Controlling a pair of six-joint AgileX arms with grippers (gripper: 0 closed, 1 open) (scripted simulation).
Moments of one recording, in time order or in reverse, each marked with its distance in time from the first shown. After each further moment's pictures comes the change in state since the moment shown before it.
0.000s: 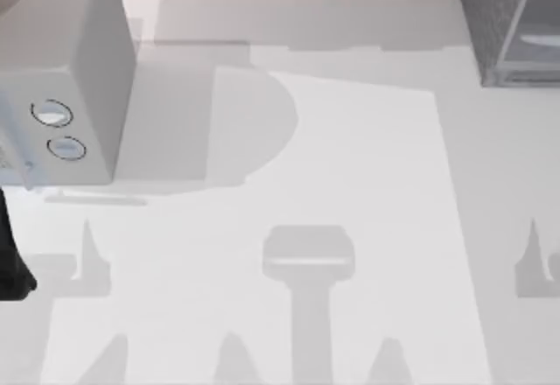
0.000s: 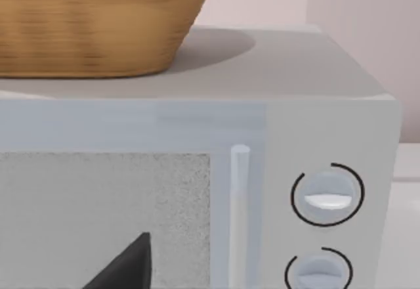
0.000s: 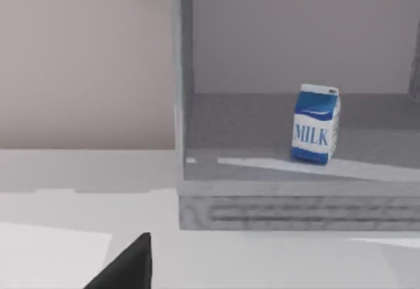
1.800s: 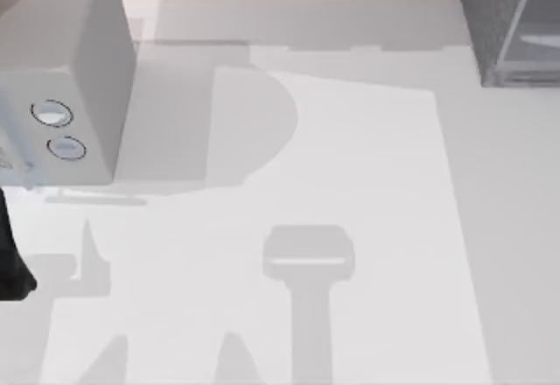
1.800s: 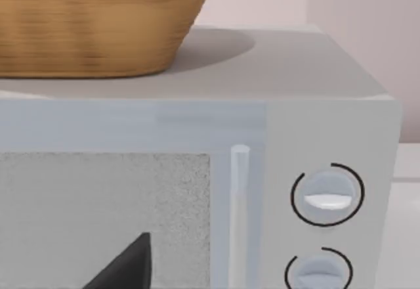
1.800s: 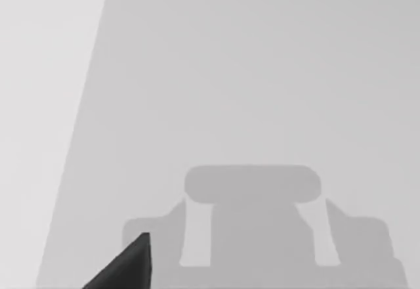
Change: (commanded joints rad) left arm 0.000 0.000 0.000 0.000 0.000 0.000; right arm -0.014 -0.153 0.665 -1.435 -0.020 -0.071
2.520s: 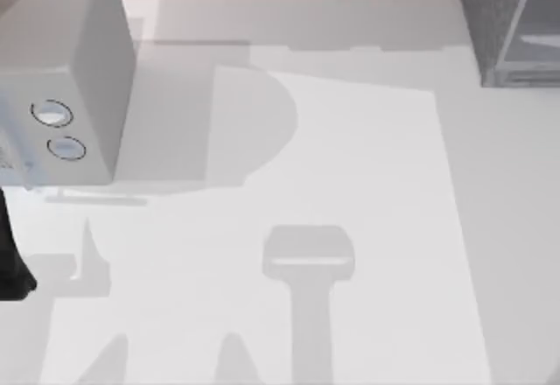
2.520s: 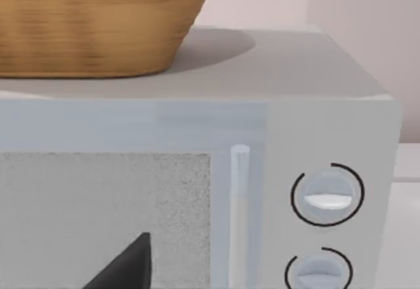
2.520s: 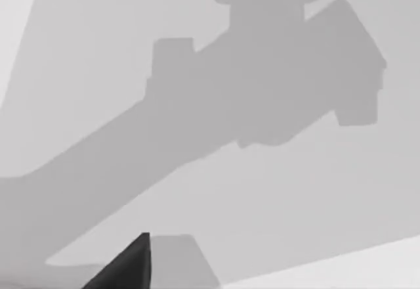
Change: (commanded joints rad) left arm 0.000 0.000 0.000 0.000 0.000 0.000; right arm -0.817 0.910 0.334 -0.030 -0.421 -0.916
